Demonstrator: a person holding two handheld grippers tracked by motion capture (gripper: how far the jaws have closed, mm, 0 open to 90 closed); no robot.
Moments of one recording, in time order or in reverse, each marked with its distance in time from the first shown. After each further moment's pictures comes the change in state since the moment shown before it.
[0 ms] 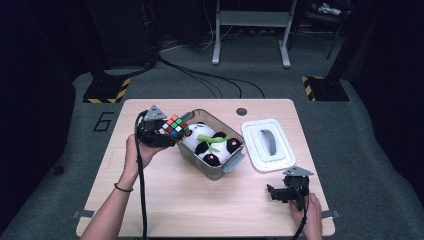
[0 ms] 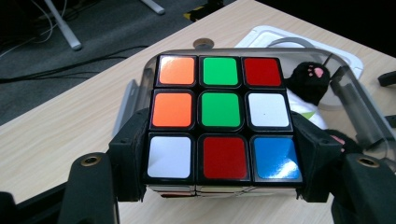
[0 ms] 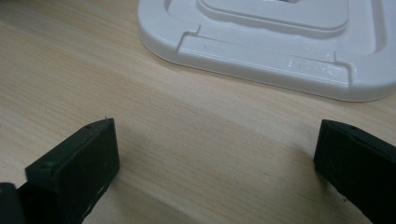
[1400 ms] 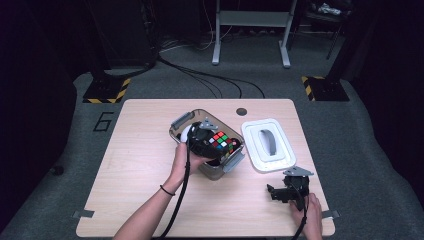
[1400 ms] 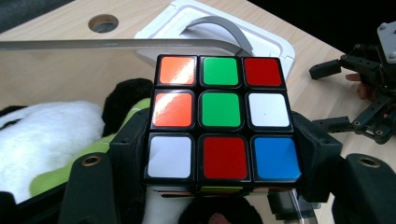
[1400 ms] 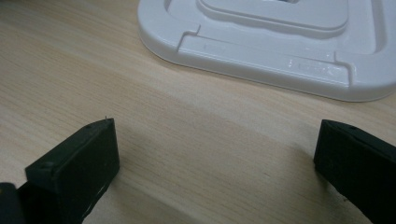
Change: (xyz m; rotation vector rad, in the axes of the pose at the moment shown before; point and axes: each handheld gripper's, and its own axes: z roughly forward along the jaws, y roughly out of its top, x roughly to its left) left arm -0.085 0.015 0.096 0.107 -0.199 -0.025; right arm 0.000 0.000 0.000 0.000 -0.003 0.001
